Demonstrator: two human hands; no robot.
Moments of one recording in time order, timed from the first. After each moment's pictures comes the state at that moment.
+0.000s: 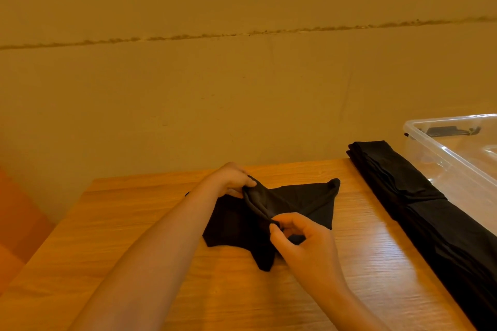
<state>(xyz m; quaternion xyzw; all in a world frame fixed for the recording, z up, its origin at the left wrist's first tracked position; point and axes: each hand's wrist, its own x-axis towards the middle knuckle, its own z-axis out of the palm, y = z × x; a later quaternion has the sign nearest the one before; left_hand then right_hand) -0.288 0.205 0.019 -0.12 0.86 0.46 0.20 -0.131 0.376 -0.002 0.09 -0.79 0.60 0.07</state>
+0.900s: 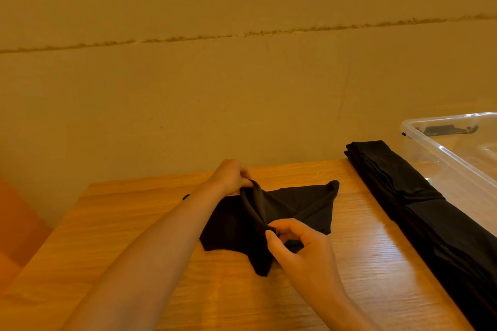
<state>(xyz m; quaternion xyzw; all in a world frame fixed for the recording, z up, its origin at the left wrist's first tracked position) -0.302 0.199 0.005 0.06 0.95 0.29 0.06 -0.128 0.377 -0.004 0.10 -0.78 0.62 0.05</state>
